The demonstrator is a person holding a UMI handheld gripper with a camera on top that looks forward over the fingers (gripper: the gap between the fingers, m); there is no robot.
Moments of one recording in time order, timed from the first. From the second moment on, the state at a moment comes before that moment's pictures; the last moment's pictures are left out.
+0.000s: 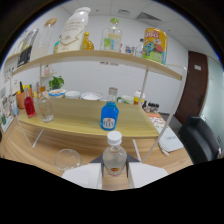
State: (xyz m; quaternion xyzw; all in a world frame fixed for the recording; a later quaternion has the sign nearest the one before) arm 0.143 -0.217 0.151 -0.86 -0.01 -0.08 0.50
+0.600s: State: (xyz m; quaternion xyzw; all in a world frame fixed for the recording) arm 0.131 -0.195 0.213 -0.58 -0.47 -0.55 0.37
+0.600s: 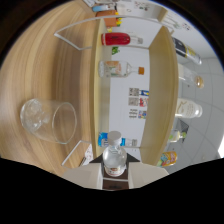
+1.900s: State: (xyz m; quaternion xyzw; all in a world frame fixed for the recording) arm 0.142 -0.212 0.198 -0.80 -0.08 -0.05 0.59
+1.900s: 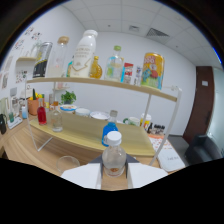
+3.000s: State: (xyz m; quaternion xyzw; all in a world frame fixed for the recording) arm 0.168 -0.223 0.032 -0.89 0.02 0.00 0.46
